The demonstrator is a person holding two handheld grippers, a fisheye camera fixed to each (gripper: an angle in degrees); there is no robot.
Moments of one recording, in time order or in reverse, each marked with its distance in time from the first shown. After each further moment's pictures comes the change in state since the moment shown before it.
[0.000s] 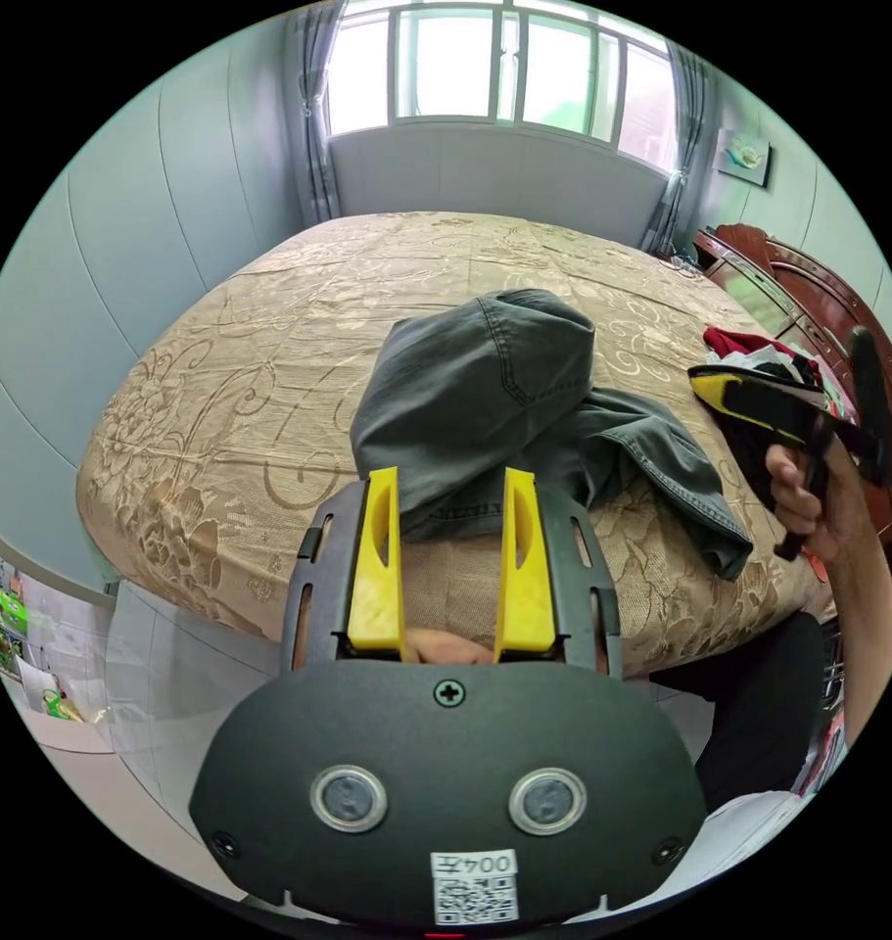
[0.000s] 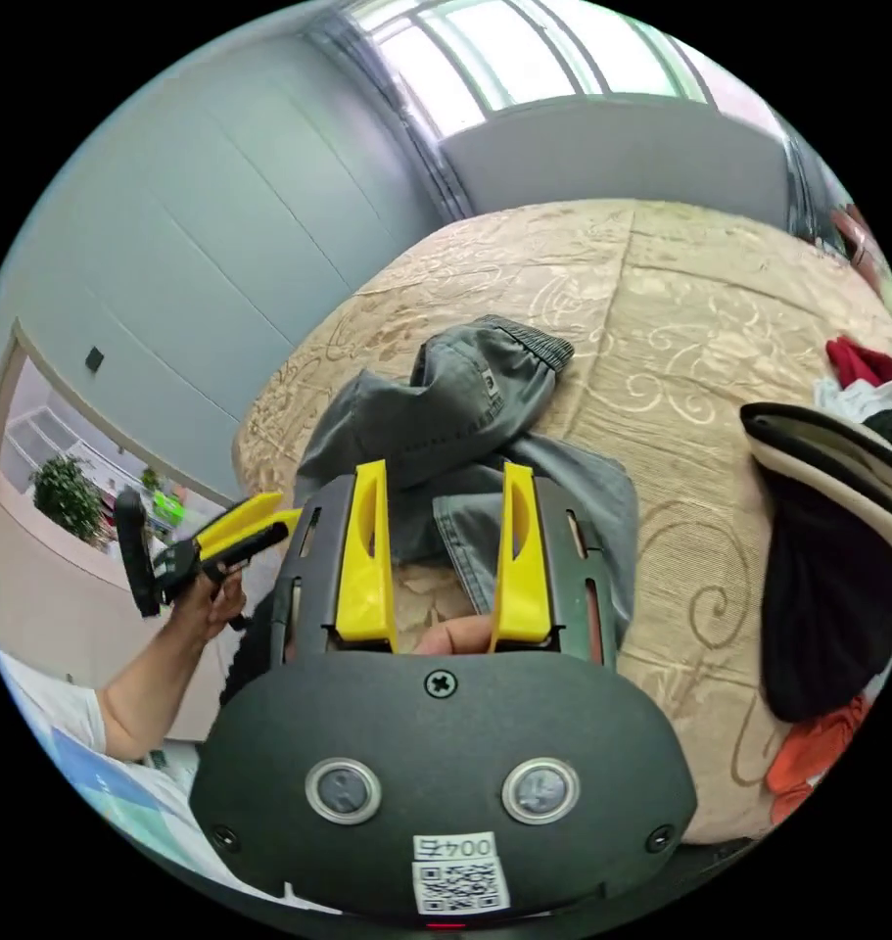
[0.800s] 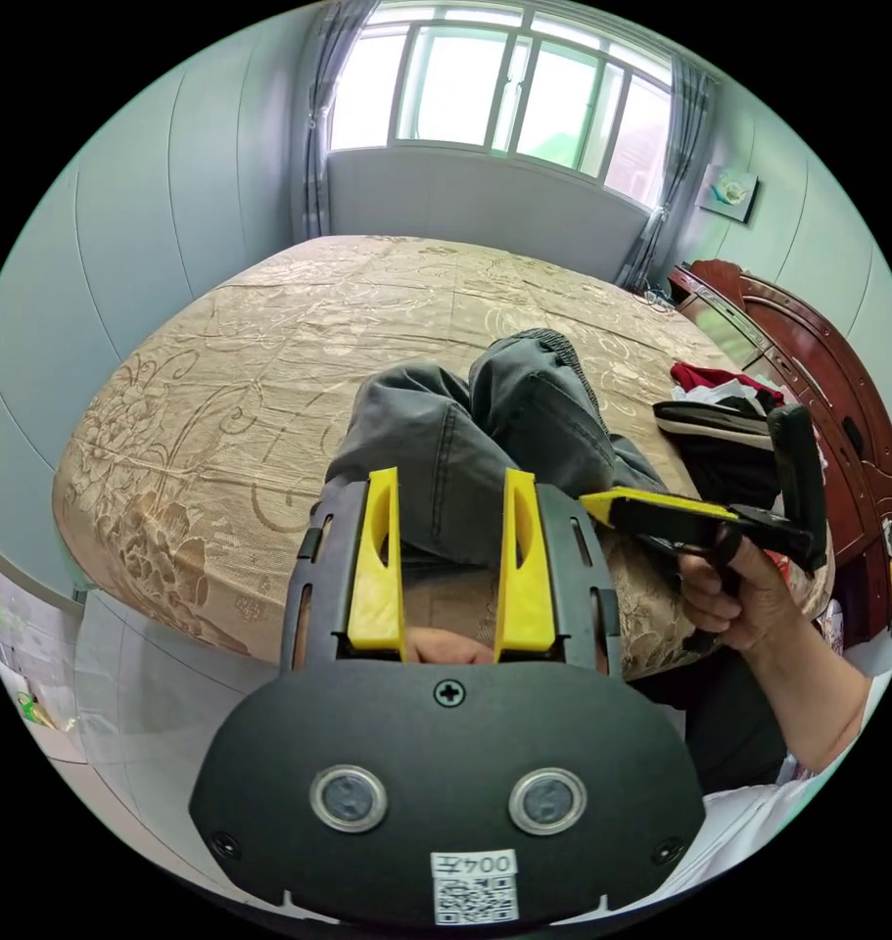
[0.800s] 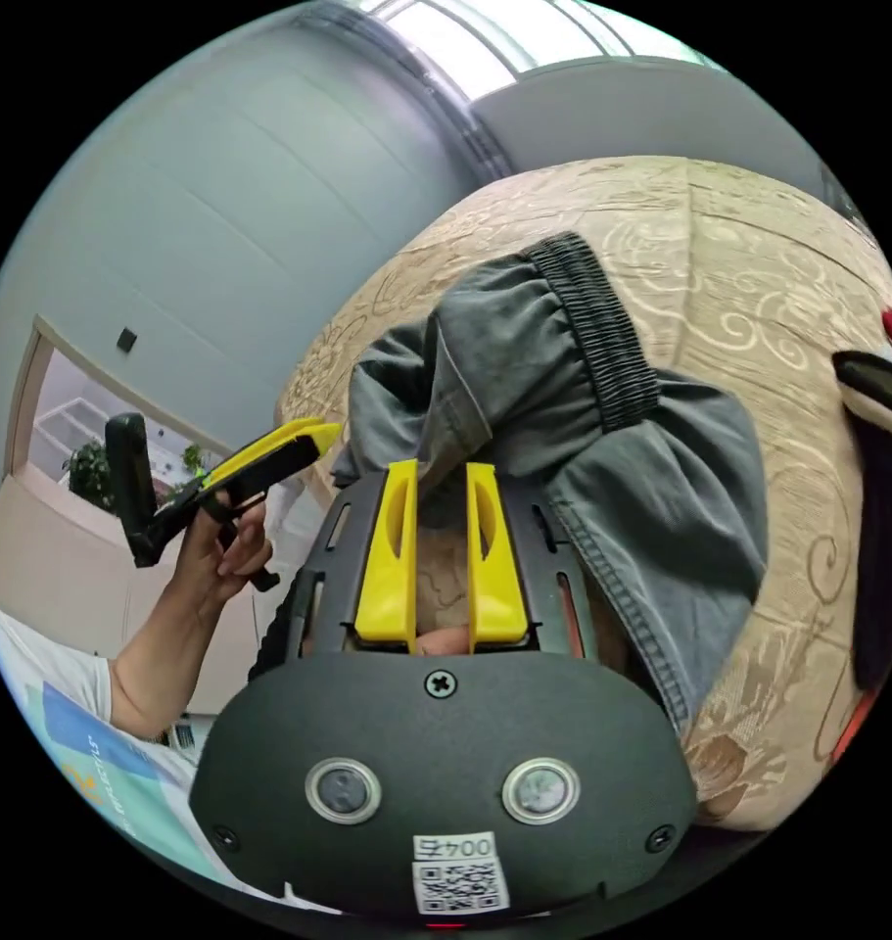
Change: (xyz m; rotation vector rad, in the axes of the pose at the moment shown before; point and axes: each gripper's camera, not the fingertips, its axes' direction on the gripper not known) left arm -0.045 -0.017 0.007 0.041 0.103 -0.014; right arm 0.004 0.011 0.076 0.024 -0.049 -0.024
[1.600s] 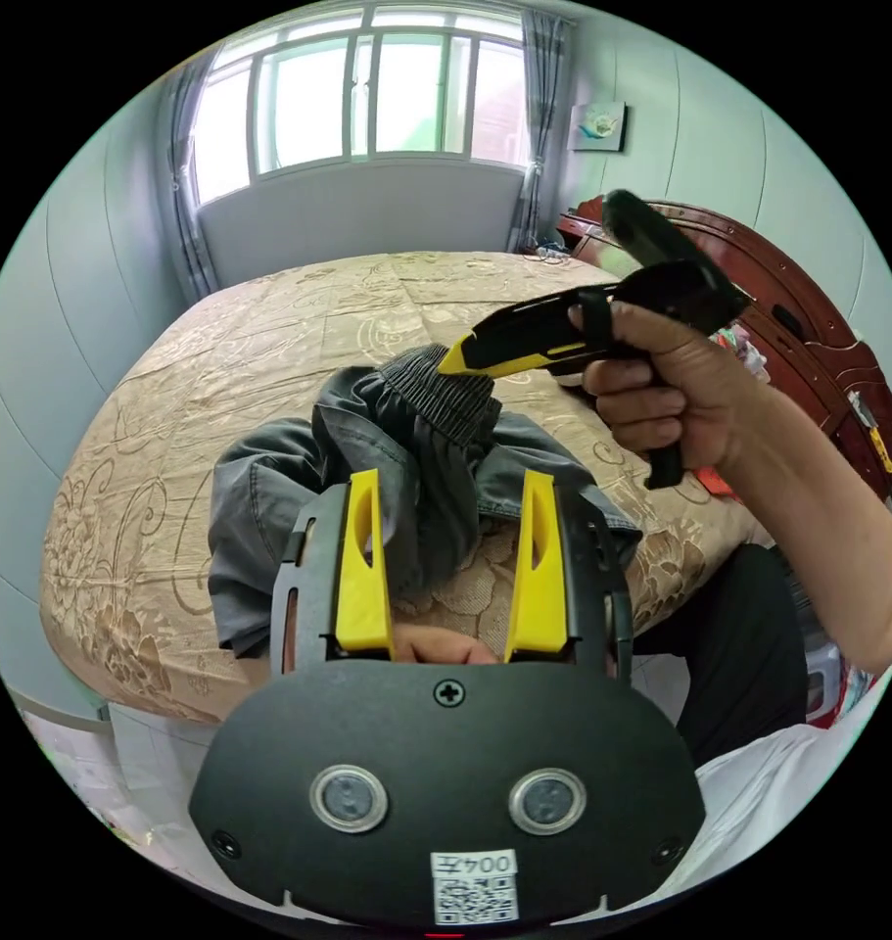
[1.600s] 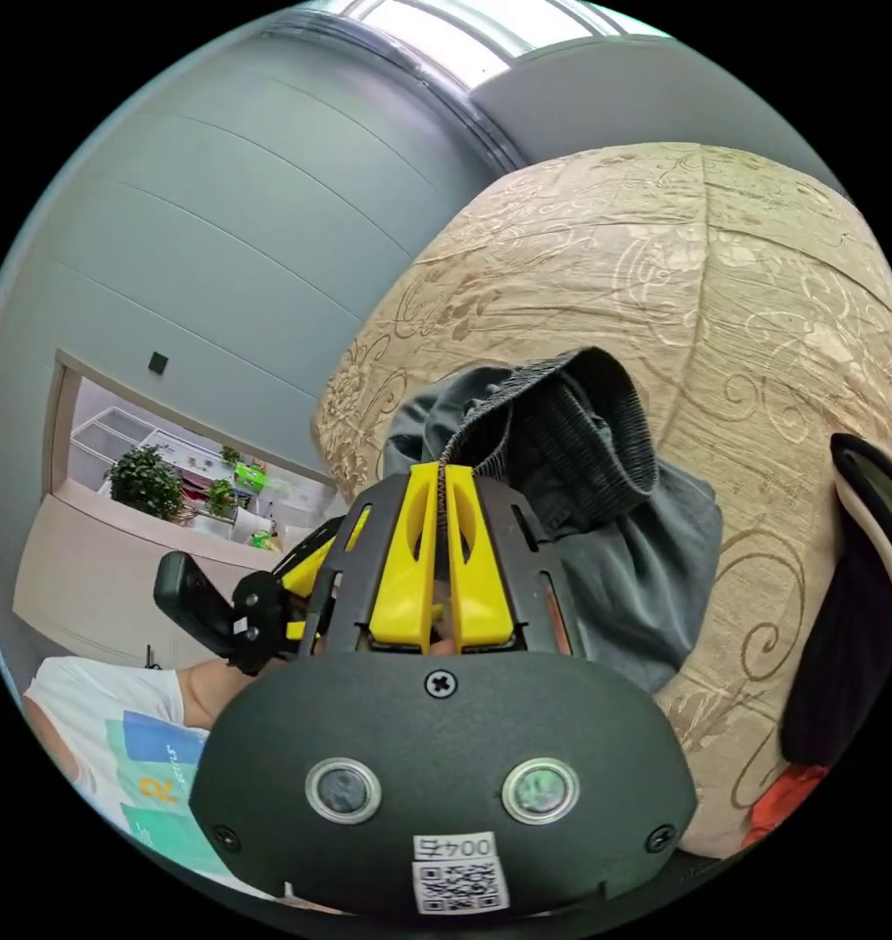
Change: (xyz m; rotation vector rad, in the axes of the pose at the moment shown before) left arm 0.066 -0.041 -0.002 0.020 0.067 0.295; right arm 0.016 -0.102 0.005 -0.177 -0.092 -0.067
